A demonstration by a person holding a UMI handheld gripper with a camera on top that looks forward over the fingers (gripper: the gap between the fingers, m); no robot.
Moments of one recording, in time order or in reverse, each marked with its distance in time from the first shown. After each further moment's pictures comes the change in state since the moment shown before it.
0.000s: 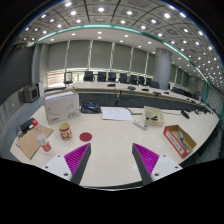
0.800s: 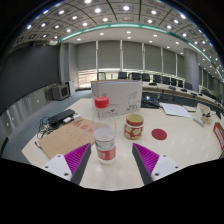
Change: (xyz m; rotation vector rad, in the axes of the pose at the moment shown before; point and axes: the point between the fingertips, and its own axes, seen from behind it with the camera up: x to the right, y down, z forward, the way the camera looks) arm -0.356 0.073 0.106 0.036 -0.335 -0.041
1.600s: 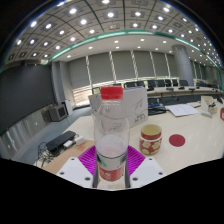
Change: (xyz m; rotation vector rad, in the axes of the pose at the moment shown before) arm -0.045 -0.049 0.093 0.156 0.007 0.168
